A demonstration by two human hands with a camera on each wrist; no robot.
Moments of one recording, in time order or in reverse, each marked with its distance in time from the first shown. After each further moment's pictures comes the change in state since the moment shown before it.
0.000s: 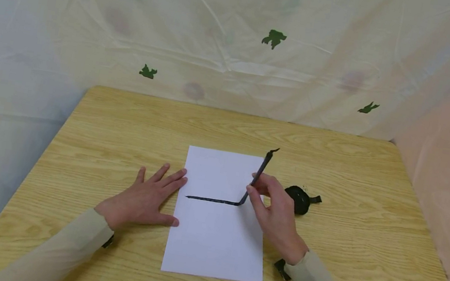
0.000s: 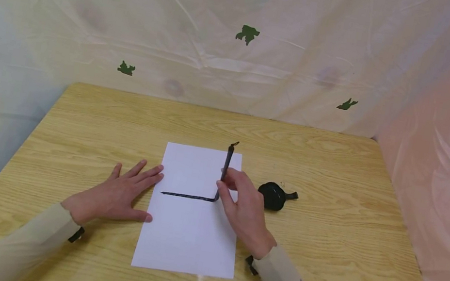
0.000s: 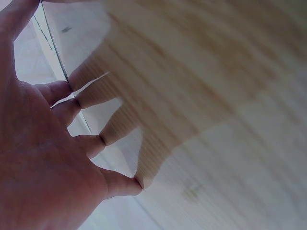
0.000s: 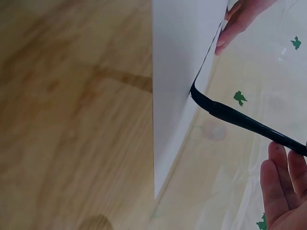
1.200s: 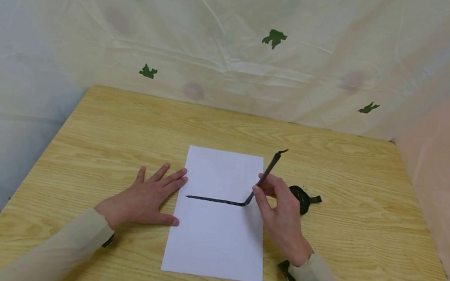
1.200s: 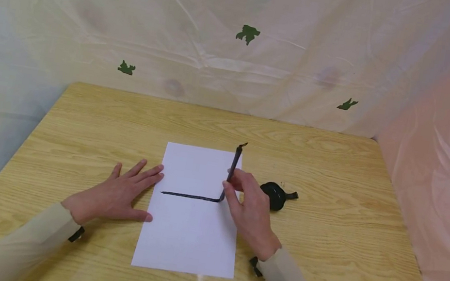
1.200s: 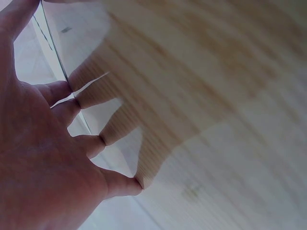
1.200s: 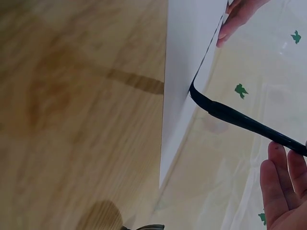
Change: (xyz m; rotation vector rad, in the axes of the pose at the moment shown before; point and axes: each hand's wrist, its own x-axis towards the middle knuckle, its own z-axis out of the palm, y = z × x) left_hand -0.001 -0.001 0.000 -0.024 0.007 0.007; right_hand -0.003 0.005 -0.007 0.005 0.030 -0.028
